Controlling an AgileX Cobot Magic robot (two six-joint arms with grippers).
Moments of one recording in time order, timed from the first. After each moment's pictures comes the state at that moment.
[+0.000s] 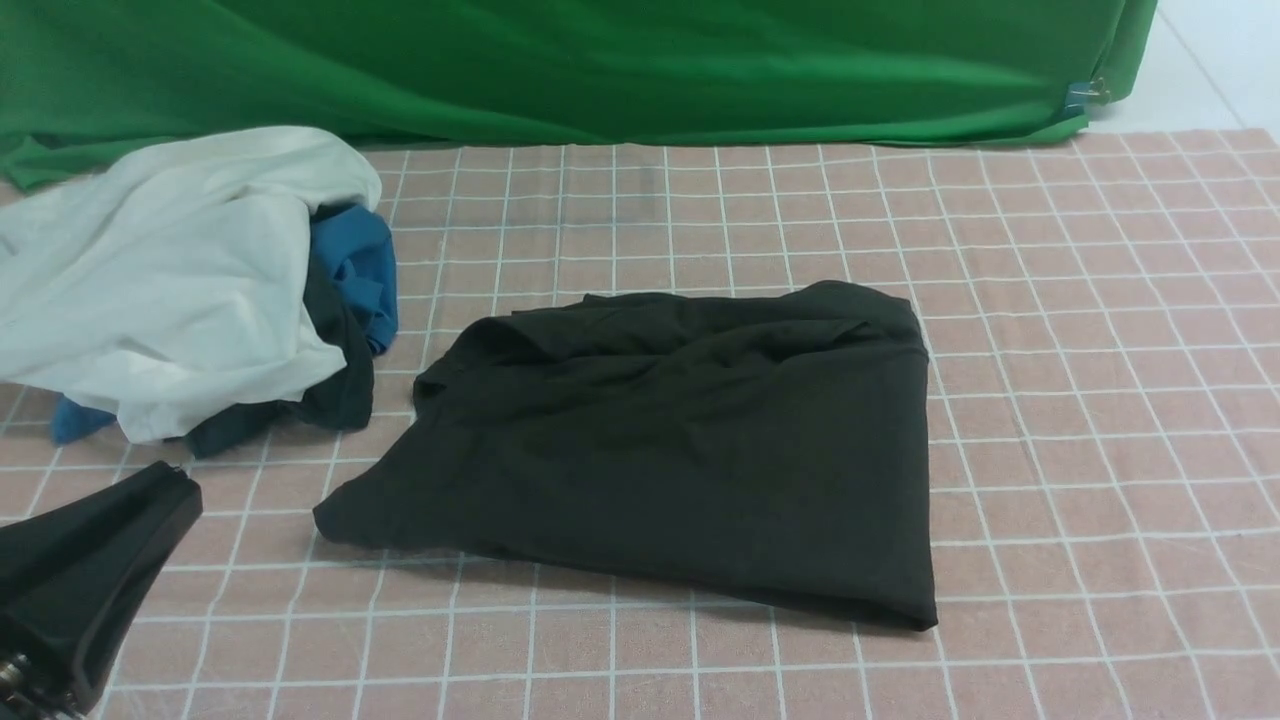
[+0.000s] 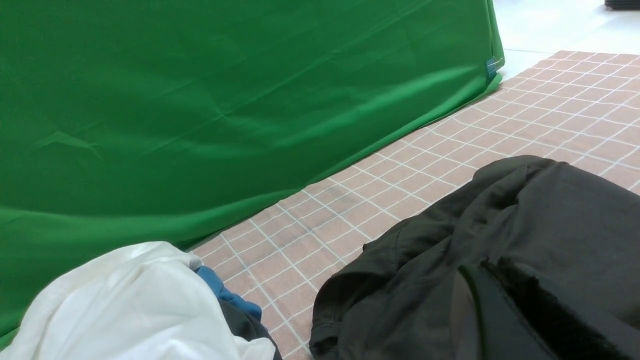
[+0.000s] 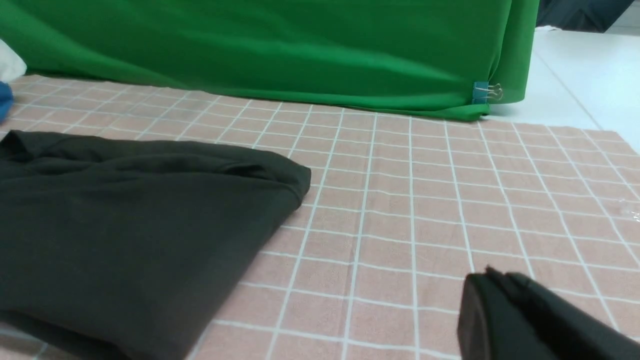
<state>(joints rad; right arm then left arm) 0.12 0.00 0.01 -0.02 0.25 0.02 -0.29 0.24 -0.27 -0.49 0.24 0.81</state>
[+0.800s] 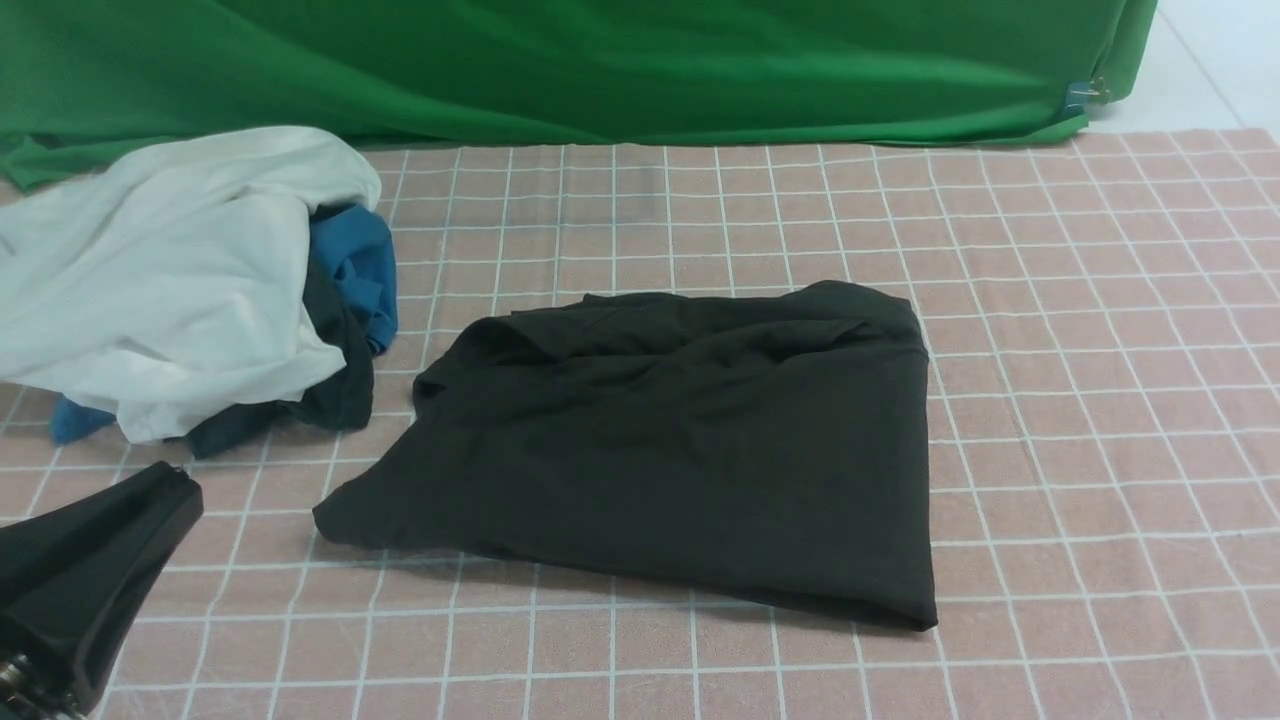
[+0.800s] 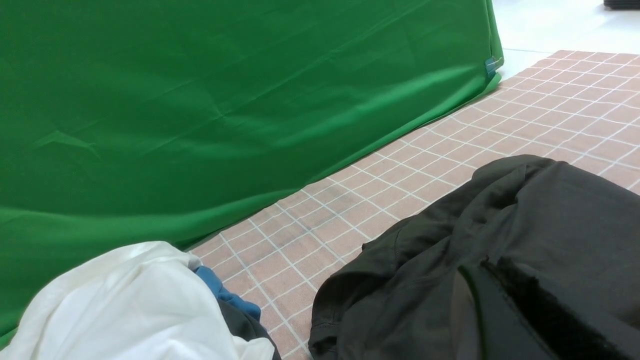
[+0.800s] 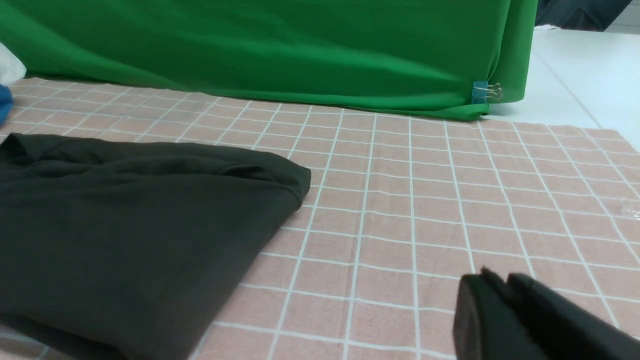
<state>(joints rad) 0.12 0.00 0.01 -0.02 0.25 0.03 -0.29 0.24 -0.27 -0.49 0.24 0.81</state>
